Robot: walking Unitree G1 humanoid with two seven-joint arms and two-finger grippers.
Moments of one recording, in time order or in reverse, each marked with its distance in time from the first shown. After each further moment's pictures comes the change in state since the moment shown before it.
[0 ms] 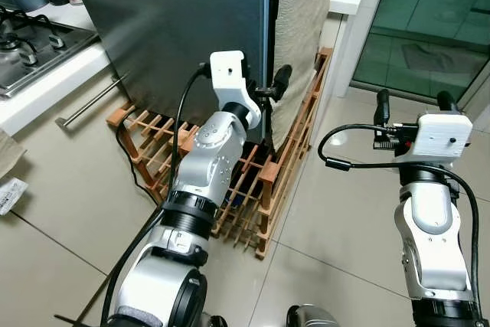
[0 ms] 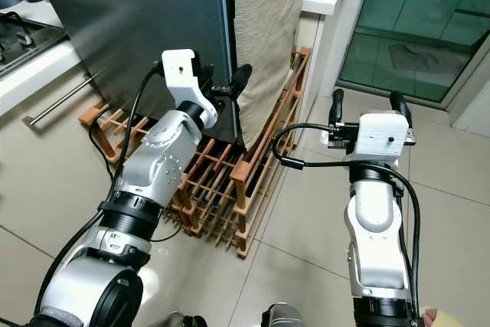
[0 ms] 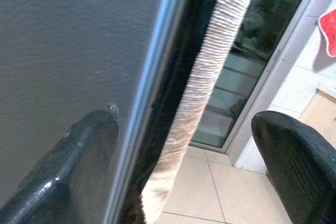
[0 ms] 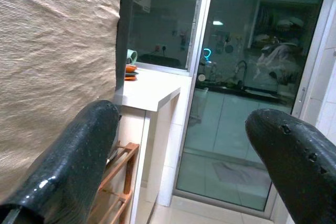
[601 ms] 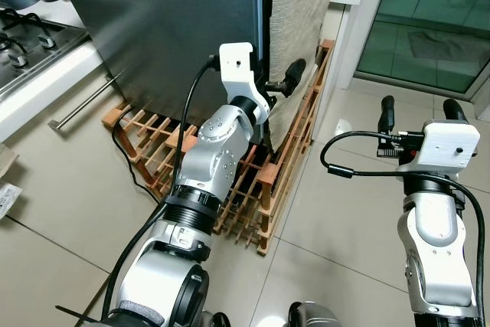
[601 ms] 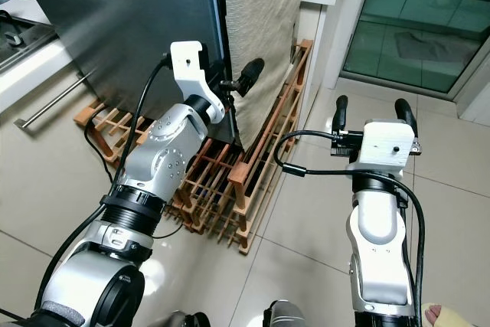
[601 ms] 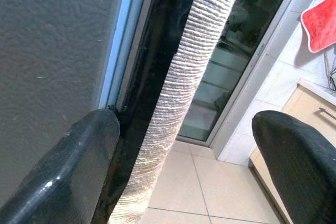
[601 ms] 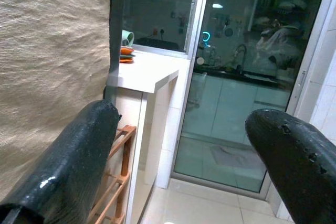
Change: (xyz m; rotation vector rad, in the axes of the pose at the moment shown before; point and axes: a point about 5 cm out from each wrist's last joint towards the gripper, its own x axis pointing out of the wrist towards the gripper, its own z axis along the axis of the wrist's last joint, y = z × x) left arm 0.003 -0.012 0.008 -0.048 -0.008 -0.073; right arm -0.012 -0.004 -0.001 -0.020 0.034 -0.018
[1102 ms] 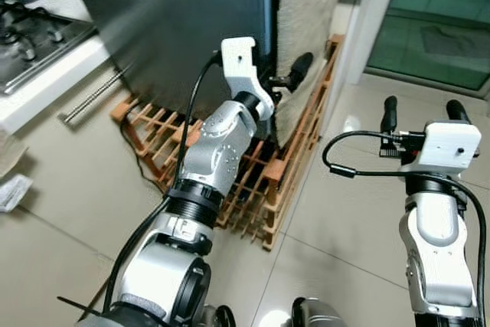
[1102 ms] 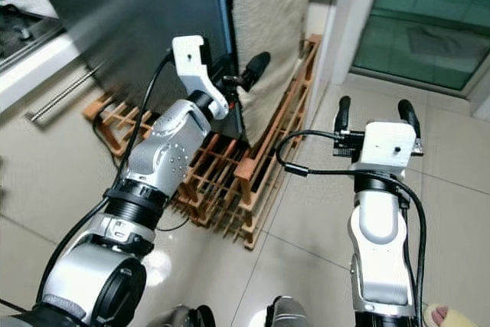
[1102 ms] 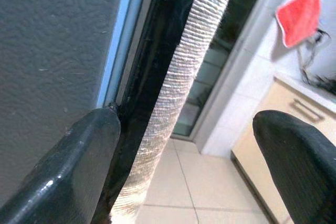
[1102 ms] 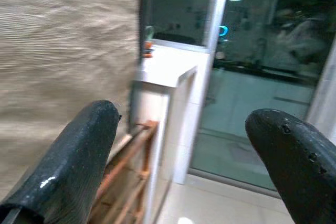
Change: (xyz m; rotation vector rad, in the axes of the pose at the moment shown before) left arm 0.007 -0.022 -0.005 -0.002 0.025 -0.212; right arm 0.000 0.001 0.000 0.002 0.005 -0.011
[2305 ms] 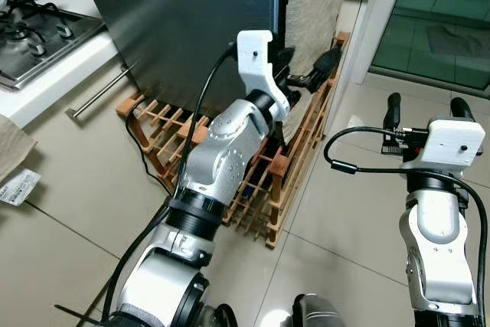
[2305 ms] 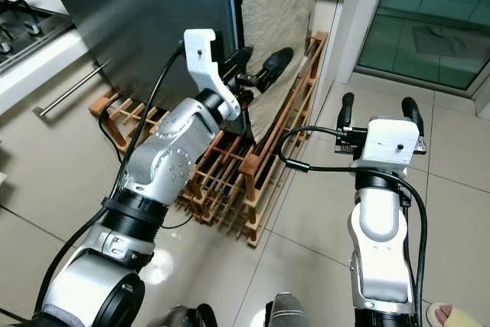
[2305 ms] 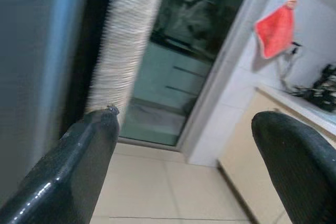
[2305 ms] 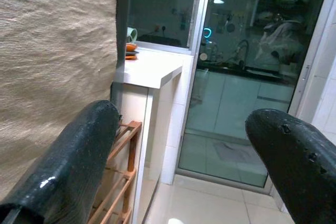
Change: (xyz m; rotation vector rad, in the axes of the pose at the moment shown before) left arm -0.011 -0.008 0.013 -0.026 -0.068 0.046; right arm 0.003 -0.004 0.002 -0.002 -0.009 -0.024
